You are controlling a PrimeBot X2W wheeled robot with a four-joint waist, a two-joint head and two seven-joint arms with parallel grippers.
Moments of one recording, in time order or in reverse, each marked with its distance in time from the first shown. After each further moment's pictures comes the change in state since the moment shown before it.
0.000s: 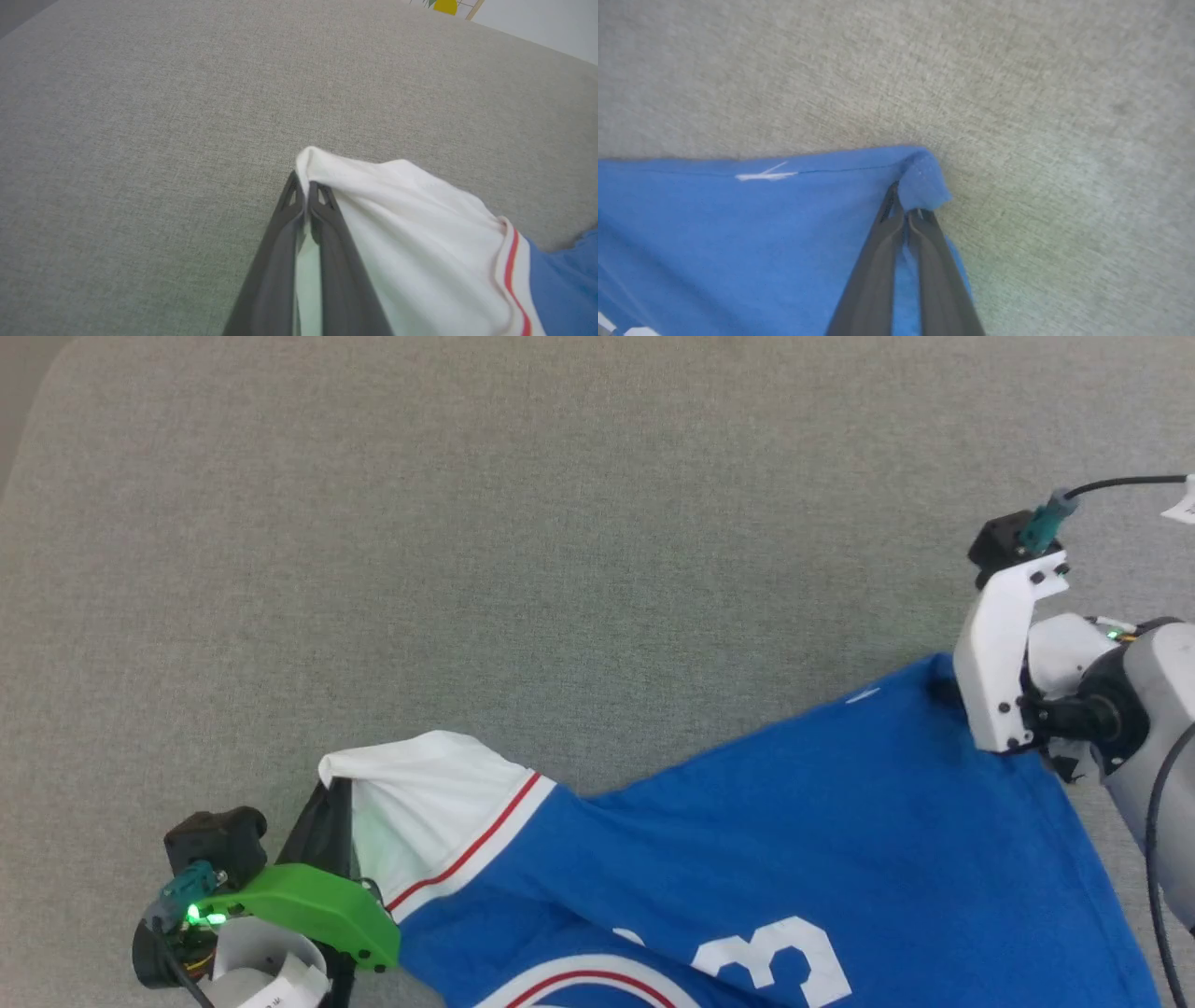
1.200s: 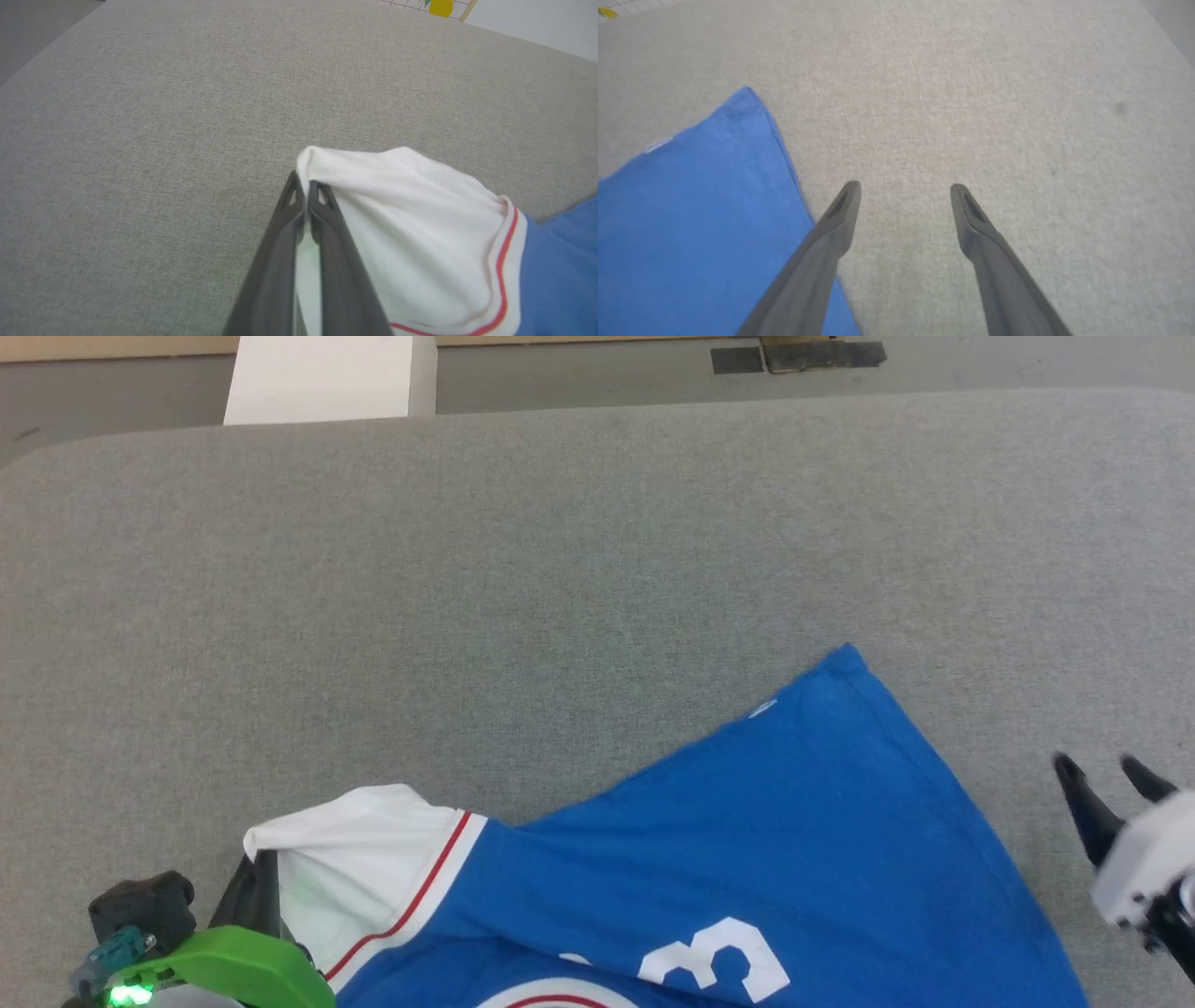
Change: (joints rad) left arm 0.174 0.092 0.081 -0.091 -0.040 0.080 0.034; right arm 0.642 0.090 -0.601 -0.365 -0.257 0.000 -0.590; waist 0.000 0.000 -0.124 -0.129
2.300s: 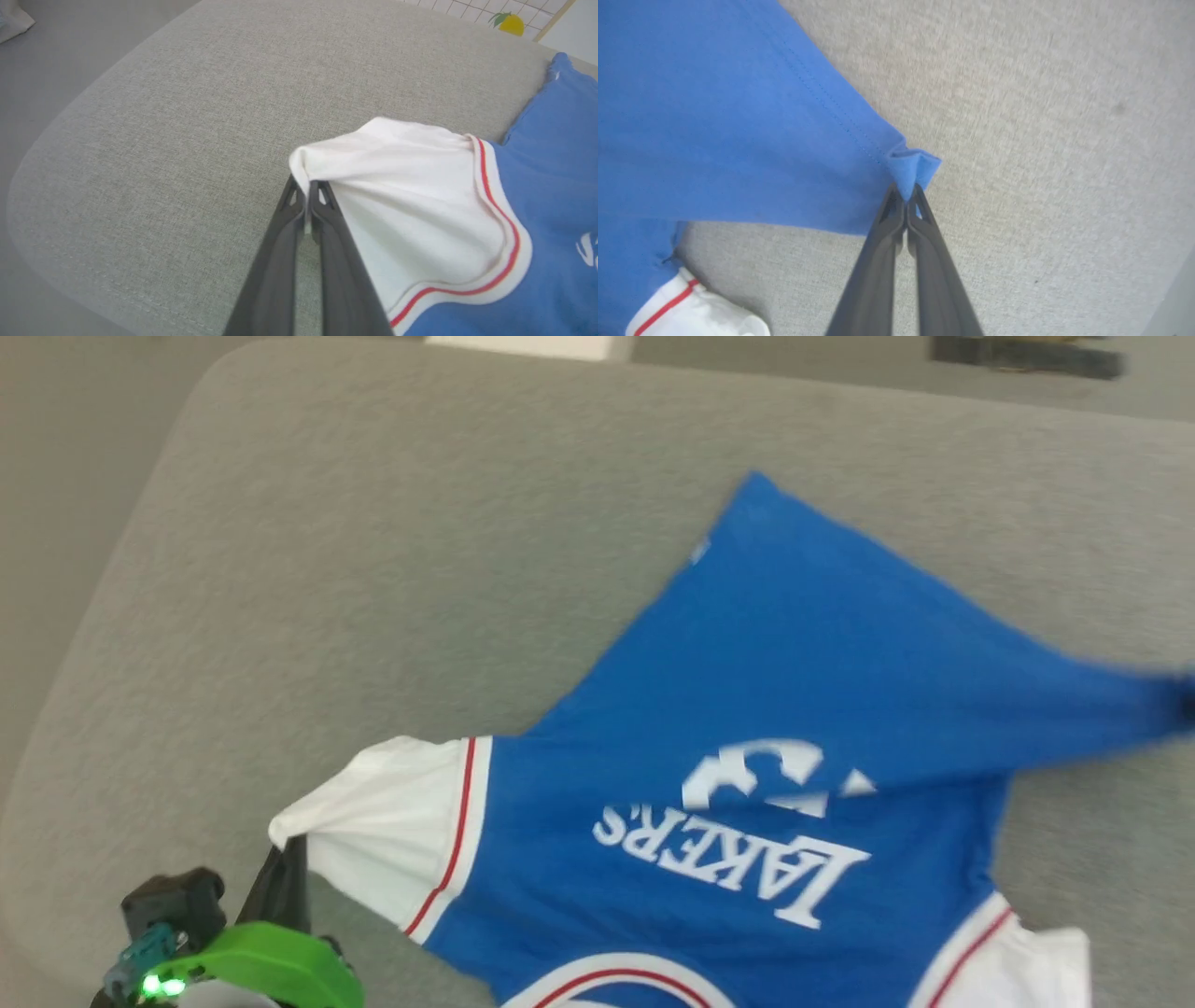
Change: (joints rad) left arm -0.036 -0.053 -0.027 0.025 0.031 -0.020 -0.032; right arm -0.425 -0.357 0.282 0.134 0.140 0.000 0.647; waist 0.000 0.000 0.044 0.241
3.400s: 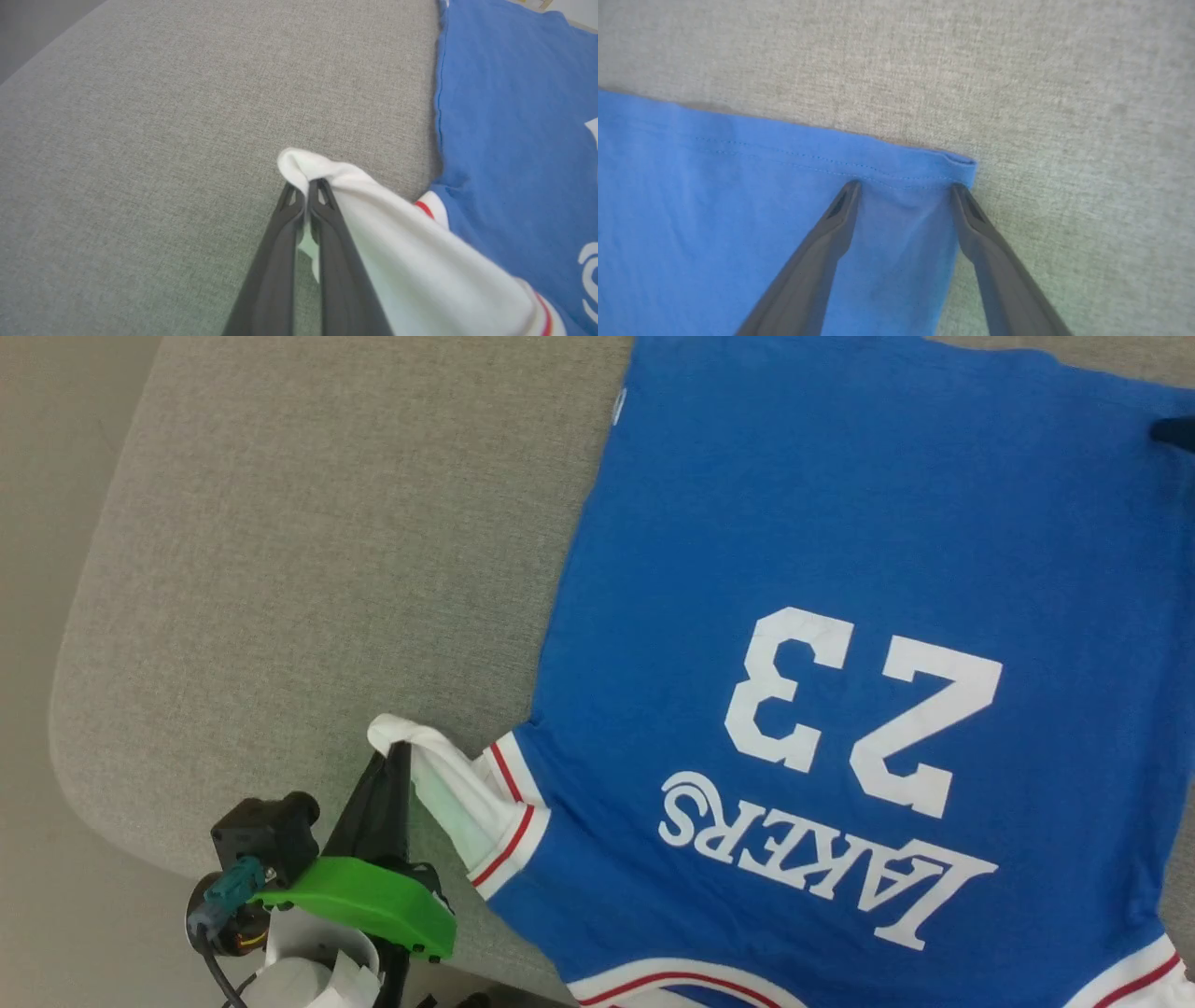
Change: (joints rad) left arm -0.166 -0.097 -0.090 -0.006 0.073 -0.074 -0.032; right arm -0.613 0.301 -0.225 0.579 -0.221 0.000 -0.035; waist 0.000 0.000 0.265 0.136
